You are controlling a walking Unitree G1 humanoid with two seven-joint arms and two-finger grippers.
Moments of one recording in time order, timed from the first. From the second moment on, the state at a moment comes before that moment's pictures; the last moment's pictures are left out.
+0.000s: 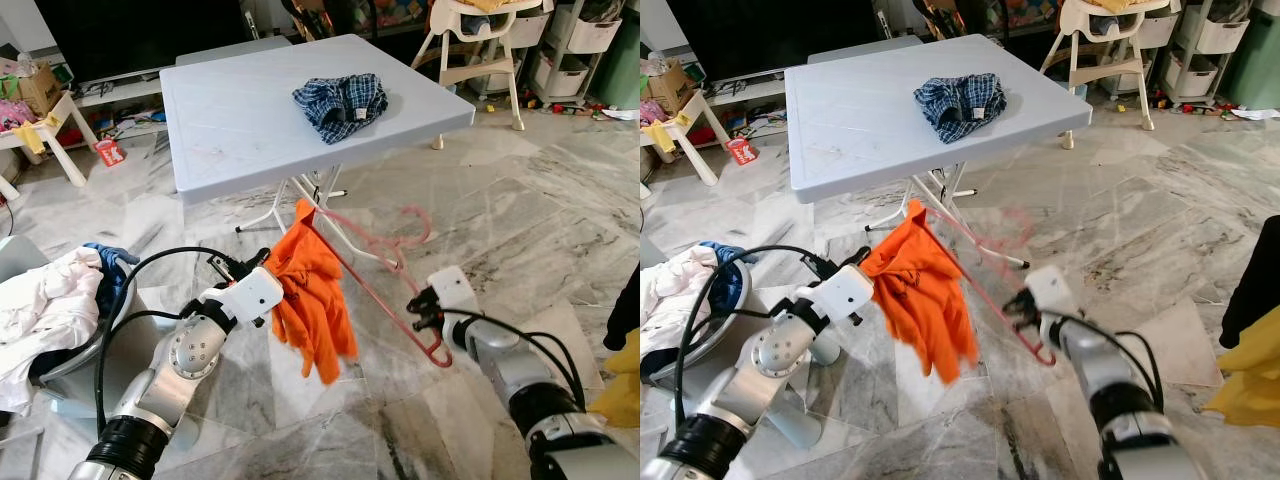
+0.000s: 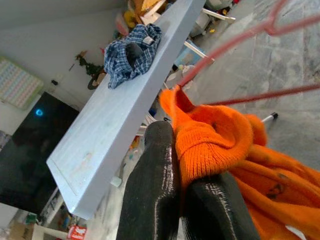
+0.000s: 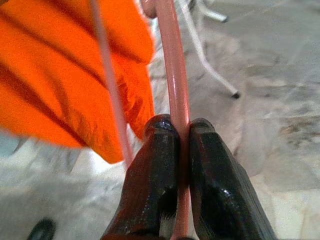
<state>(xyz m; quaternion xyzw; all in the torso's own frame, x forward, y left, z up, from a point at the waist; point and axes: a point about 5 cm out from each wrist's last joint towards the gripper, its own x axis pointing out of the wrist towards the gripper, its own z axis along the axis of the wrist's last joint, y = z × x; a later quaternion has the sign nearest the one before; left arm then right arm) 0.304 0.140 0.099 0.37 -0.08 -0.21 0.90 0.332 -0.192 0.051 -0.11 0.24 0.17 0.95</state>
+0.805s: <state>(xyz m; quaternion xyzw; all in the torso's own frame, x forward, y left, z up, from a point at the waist) 0.303 0.131 0.089 0.33 -0.04 -0.19 0.92 0.361 -0.188 0.093 0.05 0.17 0.10 0.98</state>
